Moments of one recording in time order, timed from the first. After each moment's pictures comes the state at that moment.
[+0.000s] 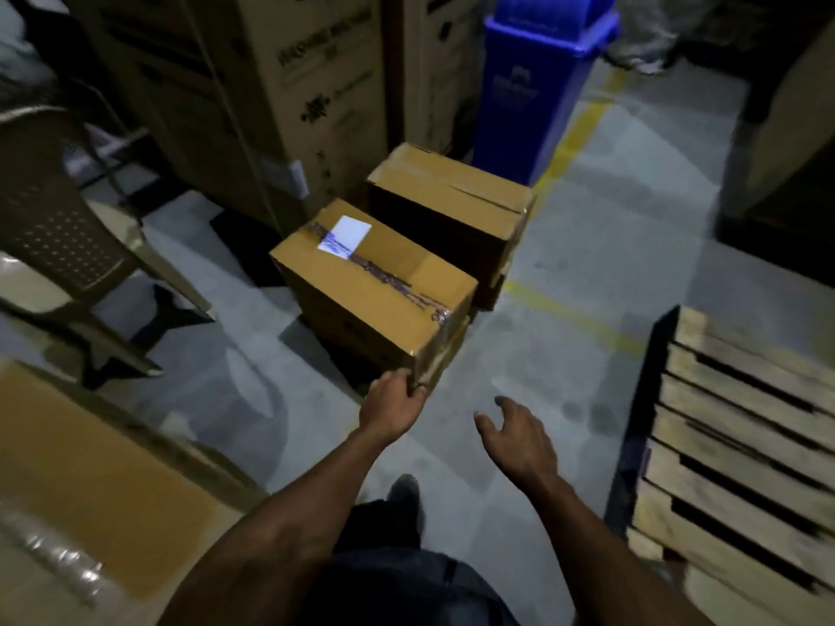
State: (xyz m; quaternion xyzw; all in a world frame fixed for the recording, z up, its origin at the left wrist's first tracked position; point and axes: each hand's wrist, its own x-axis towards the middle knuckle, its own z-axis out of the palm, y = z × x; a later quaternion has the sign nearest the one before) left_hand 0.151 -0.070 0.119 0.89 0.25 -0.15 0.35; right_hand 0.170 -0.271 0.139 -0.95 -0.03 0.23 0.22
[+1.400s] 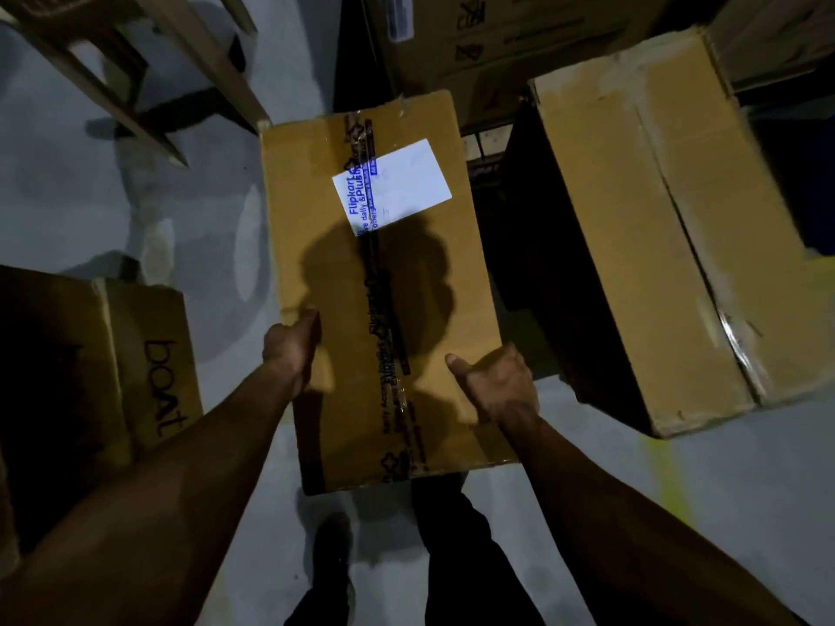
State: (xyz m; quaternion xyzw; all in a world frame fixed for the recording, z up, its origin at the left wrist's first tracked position) left_hand 0.457 0.122 -0.125 0.28 0.82 0.10 0.49; right_hand 0.684 -0.028 -0.118 -0.86 -0.17 0.47 0.10
